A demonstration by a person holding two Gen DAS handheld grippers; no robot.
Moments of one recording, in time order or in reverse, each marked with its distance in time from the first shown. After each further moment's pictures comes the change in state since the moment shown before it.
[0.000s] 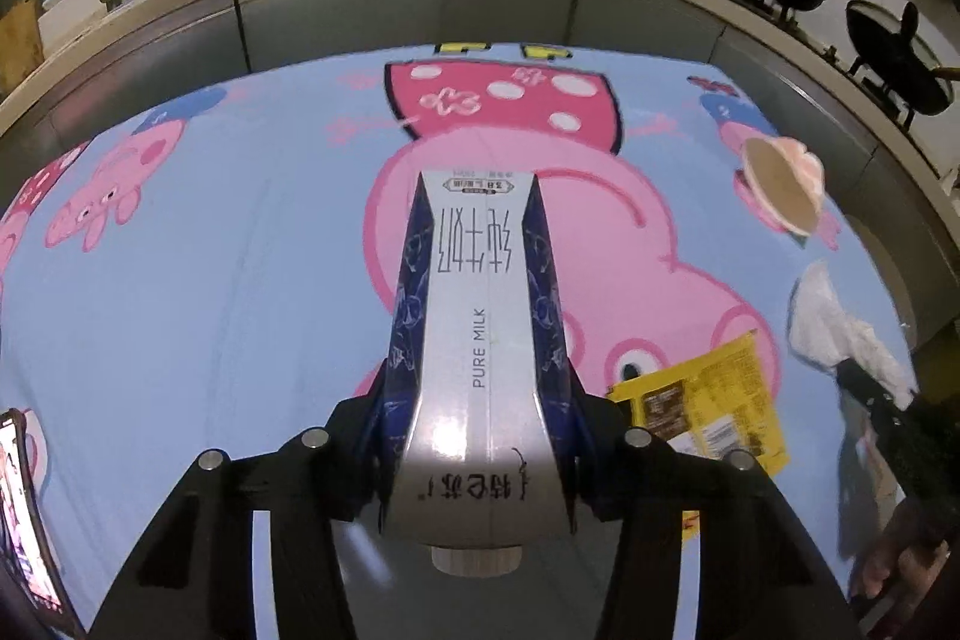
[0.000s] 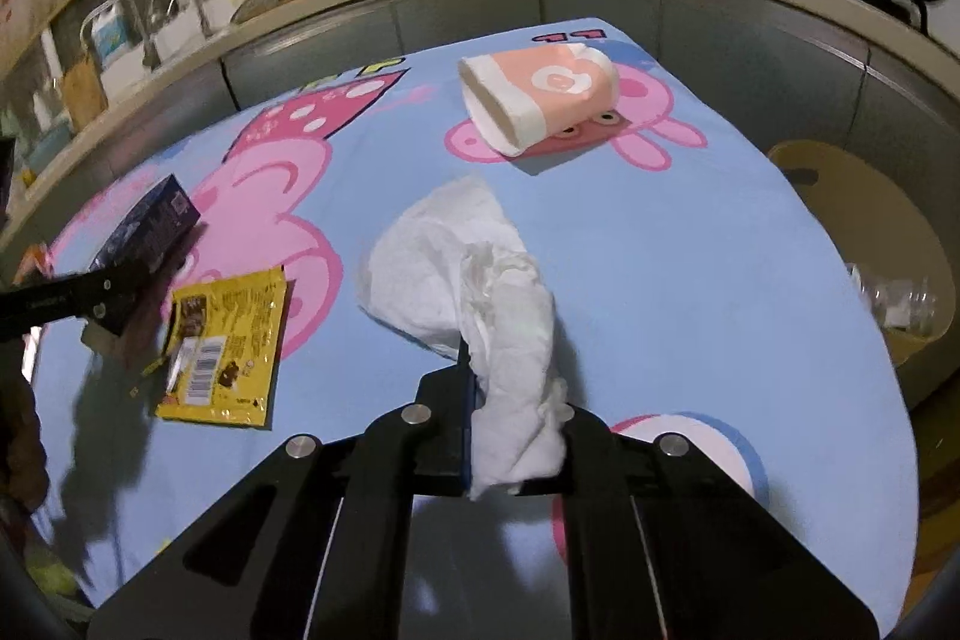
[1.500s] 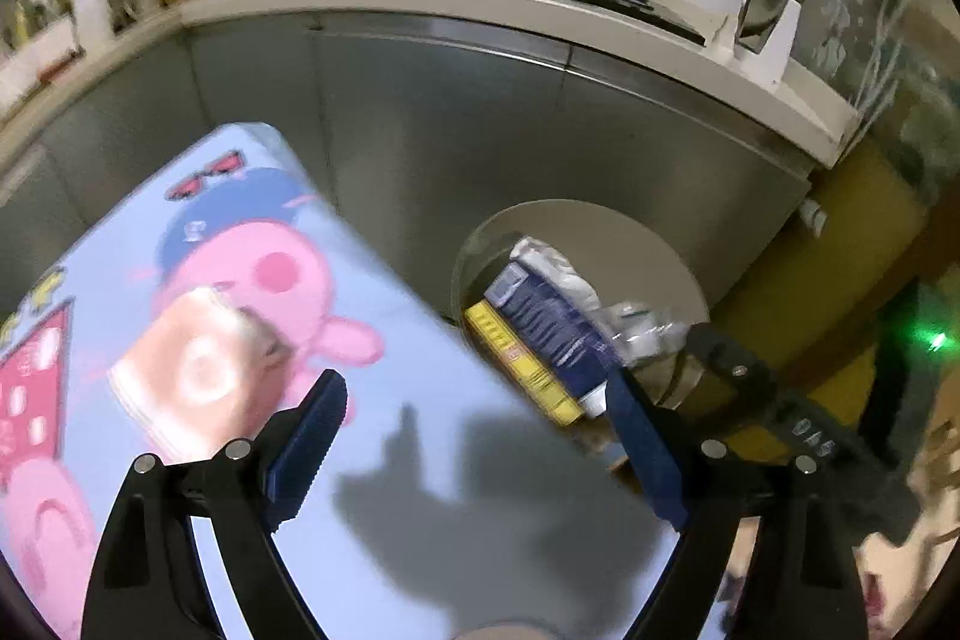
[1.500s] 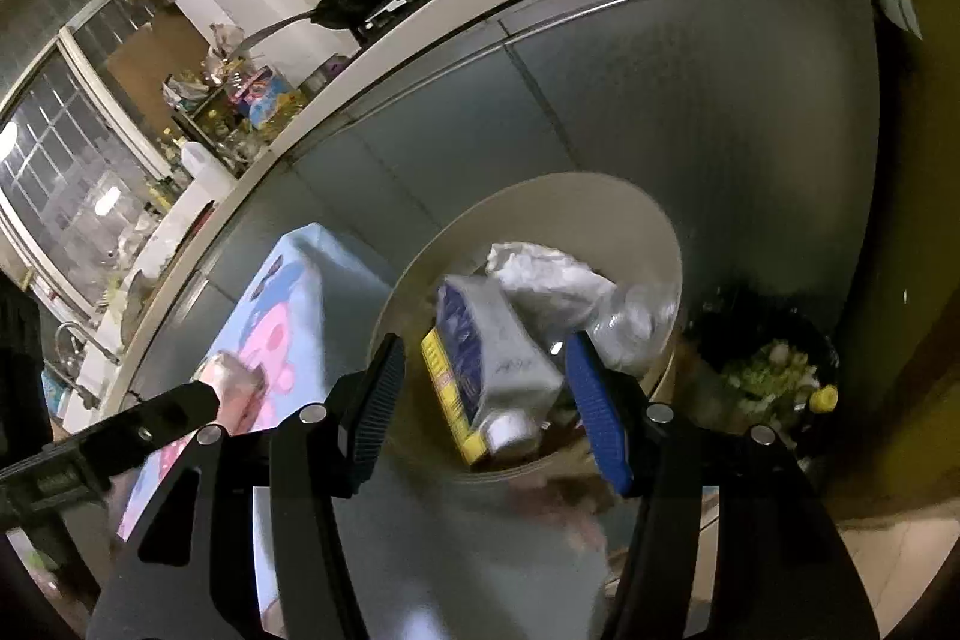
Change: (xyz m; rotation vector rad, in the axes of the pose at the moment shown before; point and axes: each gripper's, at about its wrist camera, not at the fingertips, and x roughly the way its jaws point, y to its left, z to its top) left arm 0.027 -0.341 0.068 0.480 -0.003 -0.365; right arm -0.066 -0.252 0.002 0.649 -0.260 -0.084
